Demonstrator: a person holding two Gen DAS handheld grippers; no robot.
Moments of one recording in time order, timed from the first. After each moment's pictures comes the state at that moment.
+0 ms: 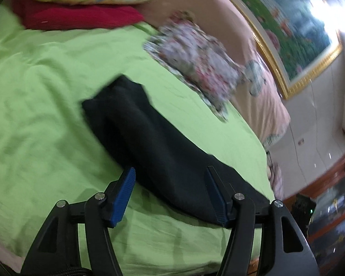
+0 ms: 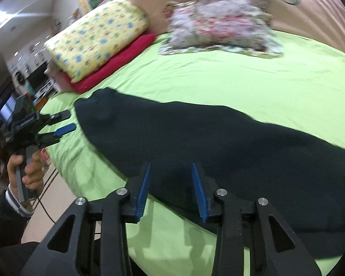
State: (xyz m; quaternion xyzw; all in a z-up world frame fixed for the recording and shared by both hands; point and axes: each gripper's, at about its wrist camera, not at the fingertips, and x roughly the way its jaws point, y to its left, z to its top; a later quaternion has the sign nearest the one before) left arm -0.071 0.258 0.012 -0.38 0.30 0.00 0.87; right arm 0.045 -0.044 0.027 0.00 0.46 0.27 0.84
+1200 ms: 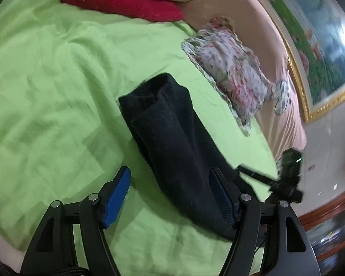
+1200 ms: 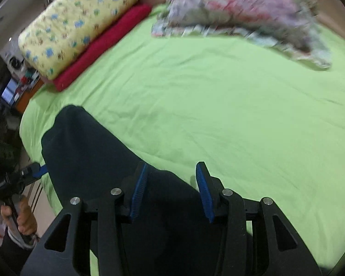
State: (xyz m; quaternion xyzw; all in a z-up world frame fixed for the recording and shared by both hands) left arm -0.068 0.304 -0.023 -0.46 0.31 0.09 0.83; right arm 0.221 0.039 -0.025 -0.04 0.58 0.31 0.75
